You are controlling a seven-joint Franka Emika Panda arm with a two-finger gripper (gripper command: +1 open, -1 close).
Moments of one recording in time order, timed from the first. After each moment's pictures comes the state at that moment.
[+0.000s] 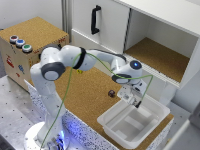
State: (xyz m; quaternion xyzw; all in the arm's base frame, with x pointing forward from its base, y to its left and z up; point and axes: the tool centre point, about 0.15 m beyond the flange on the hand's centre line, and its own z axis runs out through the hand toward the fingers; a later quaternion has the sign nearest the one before) arm 0.397 -0.250 0.368 -0.99 -0.06 -0.14 0.07
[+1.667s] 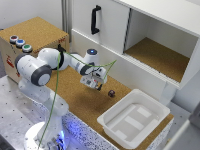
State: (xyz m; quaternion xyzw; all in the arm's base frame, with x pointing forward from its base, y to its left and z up) arm 0.393 -0.010 0.225 -0.99 -0.10 -0.09 -0.01
